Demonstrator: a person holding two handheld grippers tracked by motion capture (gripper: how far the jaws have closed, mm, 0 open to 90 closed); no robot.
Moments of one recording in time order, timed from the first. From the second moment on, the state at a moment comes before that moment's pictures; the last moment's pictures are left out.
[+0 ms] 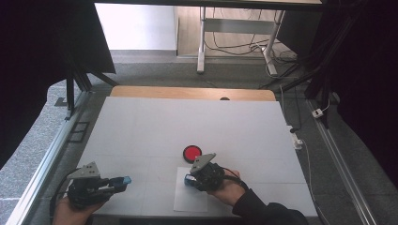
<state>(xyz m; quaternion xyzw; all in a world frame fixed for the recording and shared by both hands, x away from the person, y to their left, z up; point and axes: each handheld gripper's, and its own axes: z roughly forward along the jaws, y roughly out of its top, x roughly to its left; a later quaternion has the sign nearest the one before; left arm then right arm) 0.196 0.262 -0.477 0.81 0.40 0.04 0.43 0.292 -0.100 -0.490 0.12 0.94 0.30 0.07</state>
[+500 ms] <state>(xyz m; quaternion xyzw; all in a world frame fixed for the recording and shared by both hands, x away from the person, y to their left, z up) 0.195 0.262 -0.477 0.81 0.40 0.04 0.42 0.305 -0.109 -0.493 0.15 0.93 0.33 0.02</state>
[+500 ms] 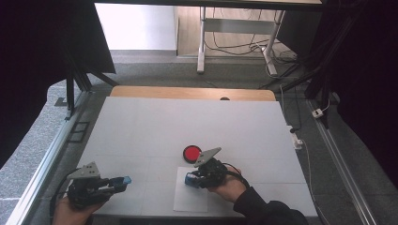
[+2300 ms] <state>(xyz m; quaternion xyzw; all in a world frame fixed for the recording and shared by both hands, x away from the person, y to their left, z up) 0.195 0.262 -0.477 0.81 0.40 0.04 0.43 0.299 -0.113 -0.468 0.13 0.92 0.36 0.03</state>
